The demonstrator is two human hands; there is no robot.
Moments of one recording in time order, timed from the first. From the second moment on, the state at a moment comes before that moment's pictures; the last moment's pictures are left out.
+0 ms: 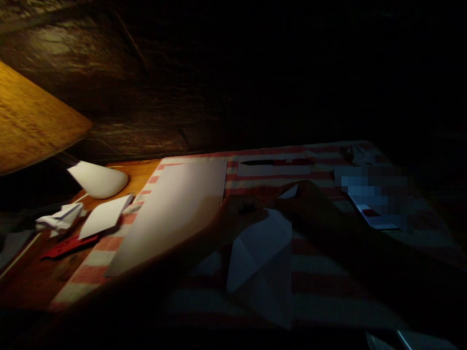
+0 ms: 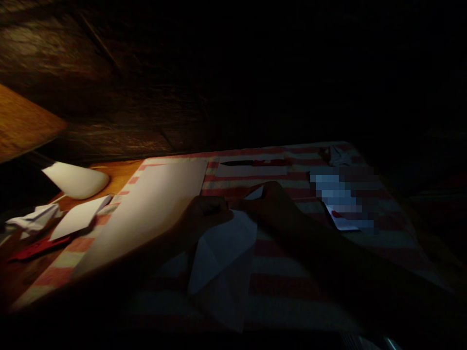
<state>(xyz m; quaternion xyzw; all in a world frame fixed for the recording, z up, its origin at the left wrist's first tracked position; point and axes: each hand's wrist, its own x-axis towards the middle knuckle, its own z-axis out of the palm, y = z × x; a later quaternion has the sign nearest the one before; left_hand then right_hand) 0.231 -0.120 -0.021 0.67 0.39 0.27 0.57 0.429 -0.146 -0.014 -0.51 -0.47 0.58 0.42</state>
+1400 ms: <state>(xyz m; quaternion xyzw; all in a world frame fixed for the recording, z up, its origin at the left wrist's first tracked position) 0.229 -0.108 -0.024 0.64 0.40 0.35 0.55 0.423 -0.151 -0.009 -0.49 -0.36 0.59 0.53</state>
